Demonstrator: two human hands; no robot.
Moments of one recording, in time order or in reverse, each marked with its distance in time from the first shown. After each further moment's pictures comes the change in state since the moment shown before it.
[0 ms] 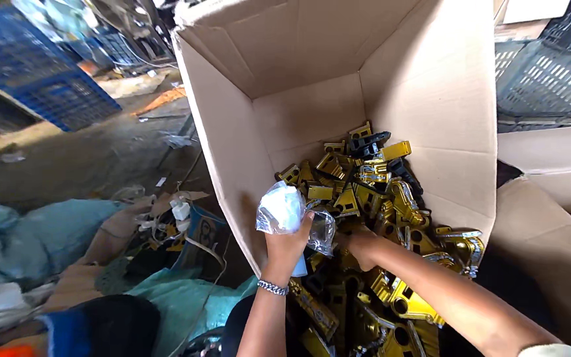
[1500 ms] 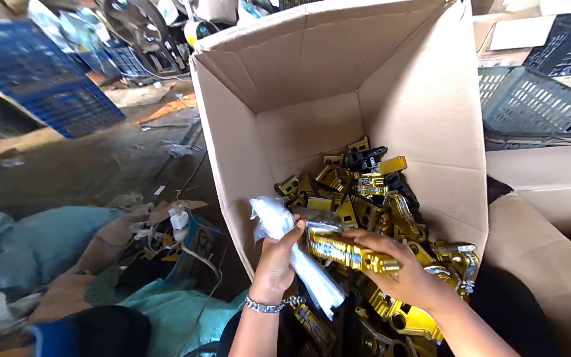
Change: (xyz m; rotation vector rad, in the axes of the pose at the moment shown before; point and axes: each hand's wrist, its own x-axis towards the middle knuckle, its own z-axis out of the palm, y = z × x) left_hand -0.002 0.058 -0.014 -0.652 -0.060 -0.581; right_hand -0.063 0.003 0.026 0.649 1.312 -0.849
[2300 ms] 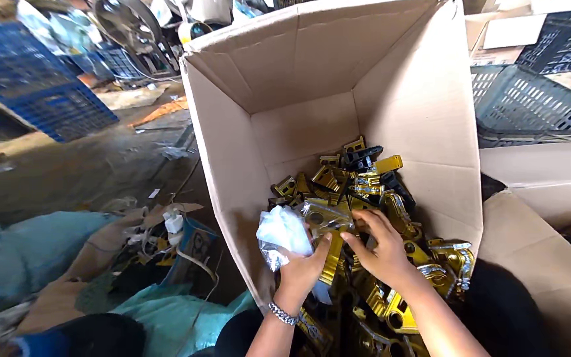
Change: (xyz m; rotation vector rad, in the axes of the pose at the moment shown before) left_hand -0.004 -0.048 0.013 0.356 0.044 0.448; right_hand 0.008 0.018 0.016 -0.350 0.255 0.204
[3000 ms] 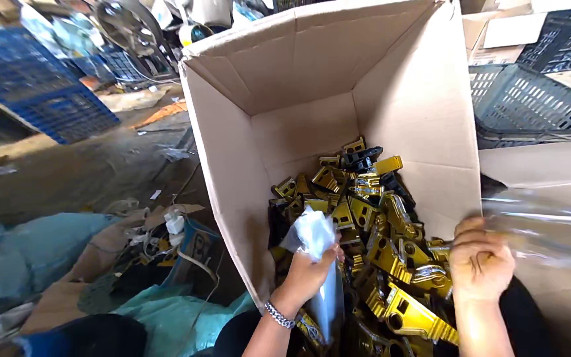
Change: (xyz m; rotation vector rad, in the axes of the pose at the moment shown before) left_hand 0.002 -0.003 -0.012 0.014 -0.535 -0.140; right_hand -0.024 0.035 -0.099 1.368 0.676 0.484
